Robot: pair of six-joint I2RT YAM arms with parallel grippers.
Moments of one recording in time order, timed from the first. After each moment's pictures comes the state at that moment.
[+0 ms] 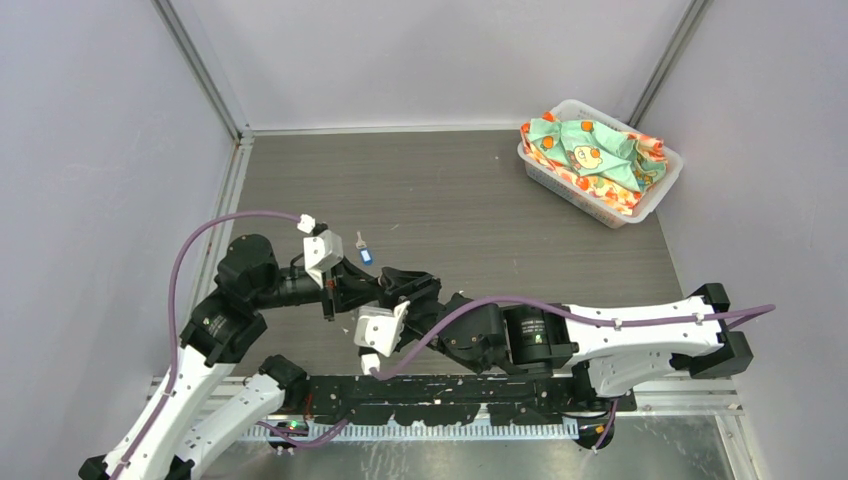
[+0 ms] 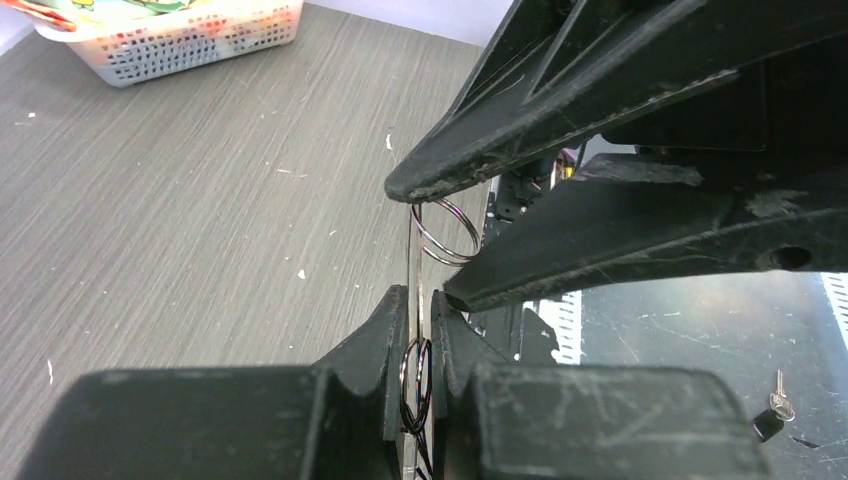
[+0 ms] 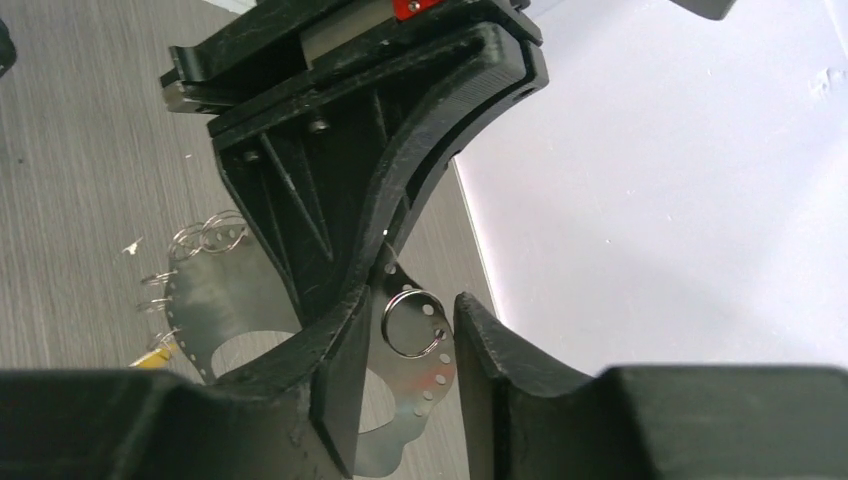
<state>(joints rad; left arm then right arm) -0.56 0.63 0.91 -0.46 0.81 0.00 1.61 1.28 1.29 -0.19 0.63 -0.74</state>
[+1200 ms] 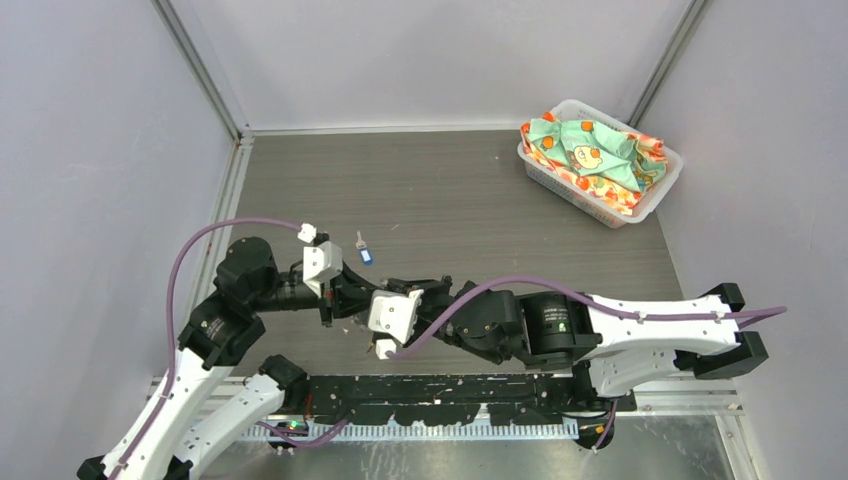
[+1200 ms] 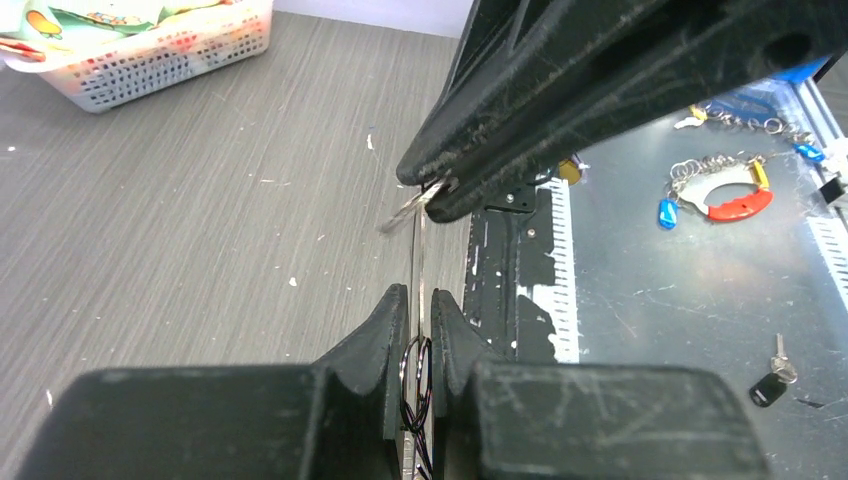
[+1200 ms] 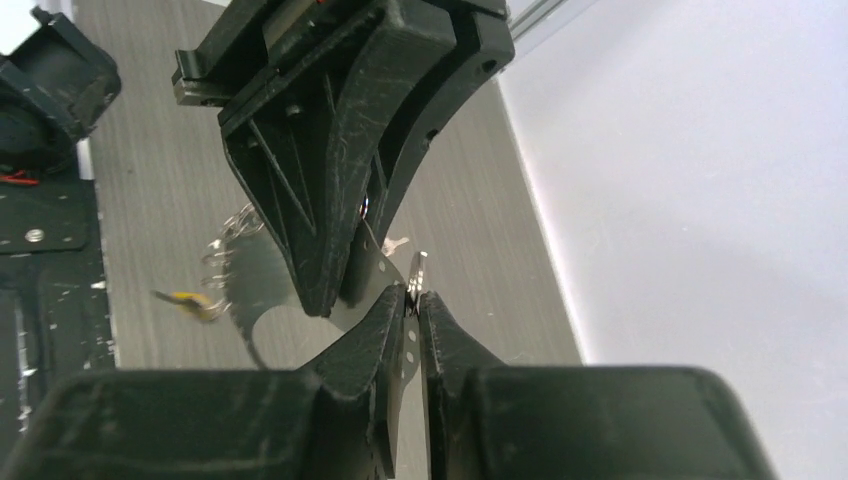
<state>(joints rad) -0.57 0.61 0.91 -0.48 0.87 0.05 1.60 1.25 1.38 -0.36 0.55 -0.57</state>
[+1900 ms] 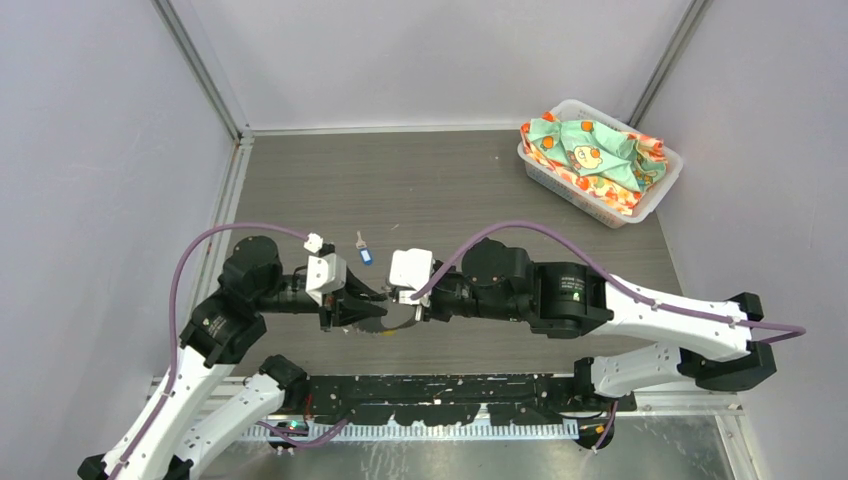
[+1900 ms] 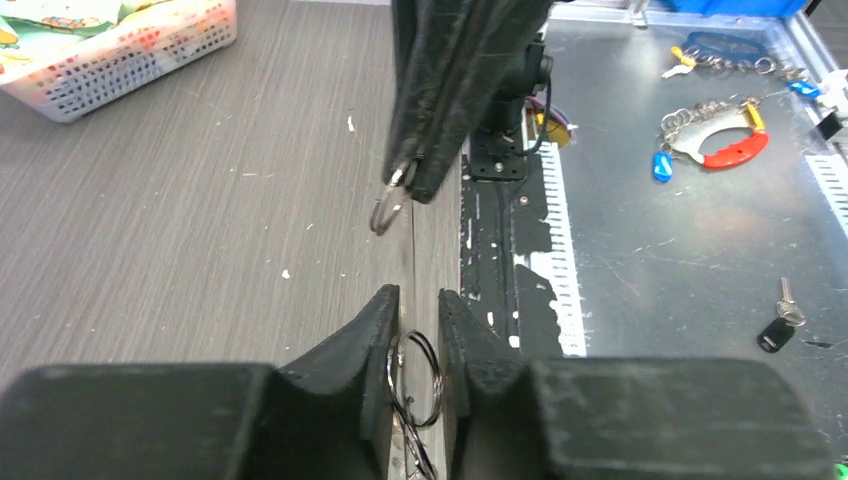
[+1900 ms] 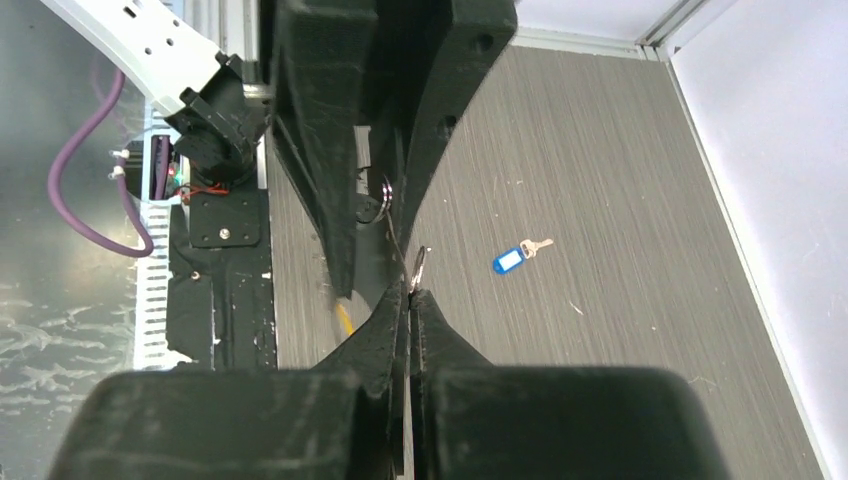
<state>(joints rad) -0.56 0.61 0.91 -0.56 0.93 0.20 1.39 1.22 1.43 -0.51 0.10 -0.29</state>
